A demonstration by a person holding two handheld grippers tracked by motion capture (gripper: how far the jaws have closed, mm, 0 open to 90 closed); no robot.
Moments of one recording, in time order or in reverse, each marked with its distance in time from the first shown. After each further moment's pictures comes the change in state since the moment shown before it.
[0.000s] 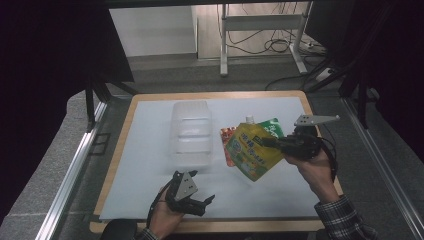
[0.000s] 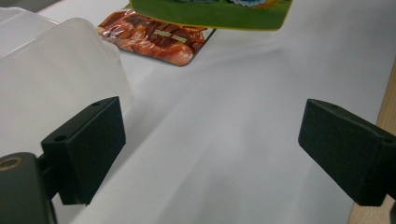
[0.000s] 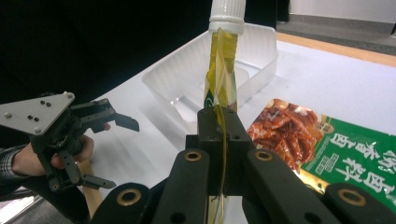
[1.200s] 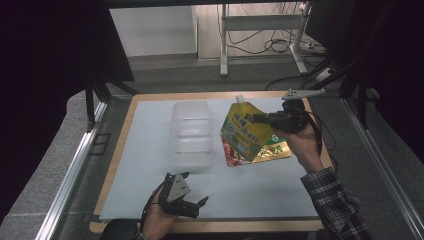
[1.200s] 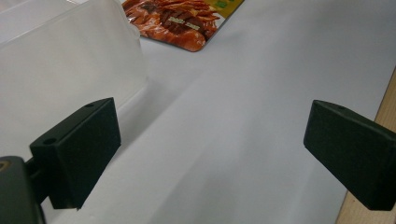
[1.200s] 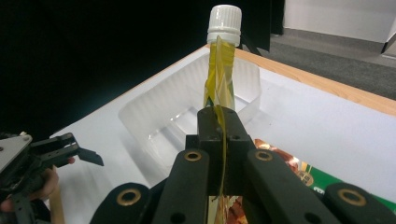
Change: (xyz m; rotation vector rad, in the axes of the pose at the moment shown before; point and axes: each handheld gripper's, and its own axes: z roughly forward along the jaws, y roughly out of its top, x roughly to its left) left arm 0.004 -0.010 -0.015 0.010 0.019 -0.057; right arm -0.028 0.051 0.034 -0.017 -0.012 -0.030
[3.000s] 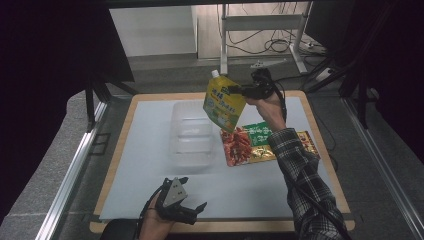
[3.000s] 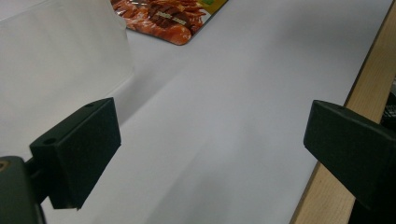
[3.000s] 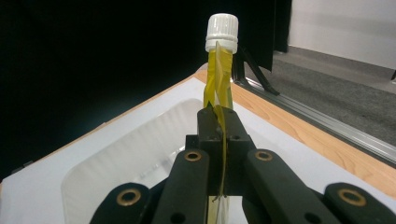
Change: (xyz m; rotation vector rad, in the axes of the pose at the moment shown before) left arm -0.007 -0.005 -0.011 0.004 -0.036 -0.018; right arm -0.049 0.065 0.100 -0.029 0.032 -0.041
